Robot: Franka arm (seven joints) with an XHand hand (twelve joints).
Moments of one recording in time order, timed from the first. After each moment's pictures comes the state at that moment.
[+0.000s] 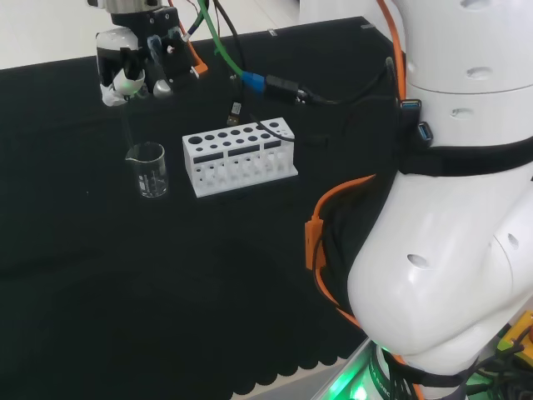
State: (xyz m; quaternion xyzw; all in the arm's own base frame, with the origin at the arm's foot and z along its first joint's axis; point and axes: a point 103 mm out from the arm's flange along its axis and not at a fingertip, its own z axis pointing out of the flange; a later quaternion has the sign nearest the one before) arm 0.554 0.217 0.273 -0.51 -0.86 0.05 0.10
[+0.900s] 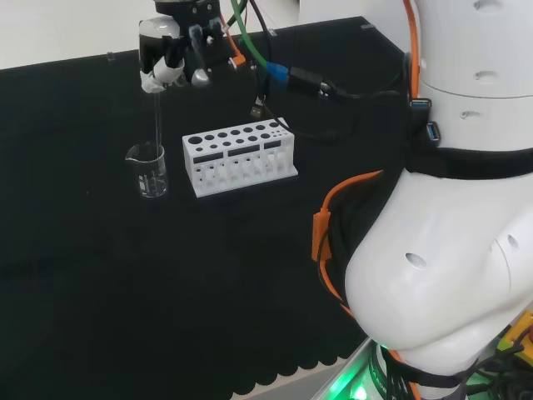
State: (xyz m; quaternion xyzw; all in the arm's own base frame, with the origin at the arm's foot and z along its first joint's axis) arm 0.555 0.146 0.279 -0.54 -0.84 0.04 0.10
